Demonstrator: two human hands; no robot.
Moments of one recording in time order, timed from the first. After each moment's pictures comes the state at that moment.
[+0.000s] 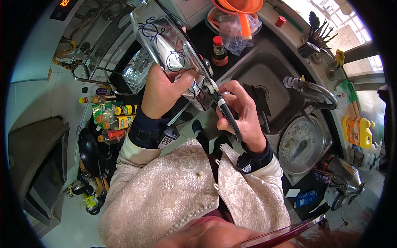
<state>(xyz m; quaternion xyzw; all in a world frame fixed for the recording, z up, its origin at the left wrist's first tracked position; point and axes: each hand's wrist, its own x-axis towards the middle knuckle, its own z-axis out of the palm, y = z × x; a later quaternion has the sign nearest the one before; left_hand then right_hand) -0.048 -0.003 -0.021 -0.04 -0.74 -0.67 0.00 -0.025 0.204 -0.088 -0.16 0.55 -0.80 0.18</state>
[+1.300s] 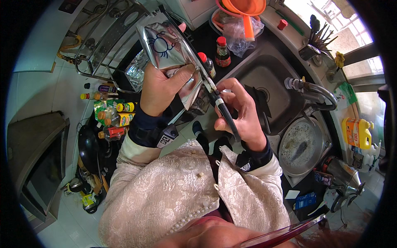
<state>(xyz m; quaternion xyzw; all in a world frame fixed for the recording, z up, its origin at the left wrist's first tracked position) -0.036 -0.002 -0.008 -0.06 -0.71 -0.70 0.04 -0.019 0.201 -0.073 -0.17 0.56 -0.79 0.19</state>
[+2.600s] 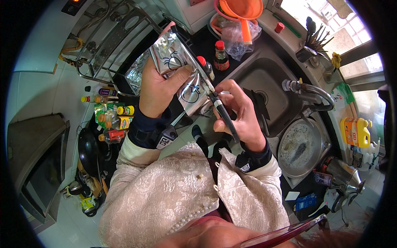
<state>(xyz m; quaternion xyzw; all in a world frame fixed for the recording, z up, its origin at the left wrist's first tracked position) -0.037 0.003 -0.001 -0.04 -0.71 -0.70 0.09 -0.021 0.203 -0.072 -0.19 0.55 -0.79 0.18</state>
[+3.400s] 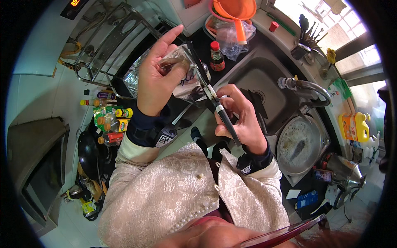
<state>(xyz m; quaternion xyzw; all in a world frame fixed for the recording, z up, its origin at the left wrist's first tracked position) -0.045 0.008 0.006 -0.09 -0.73 -0.67 0.08 -0.009 0.218 -0.065 -0.20 0.58 -0.77 0.17</state>
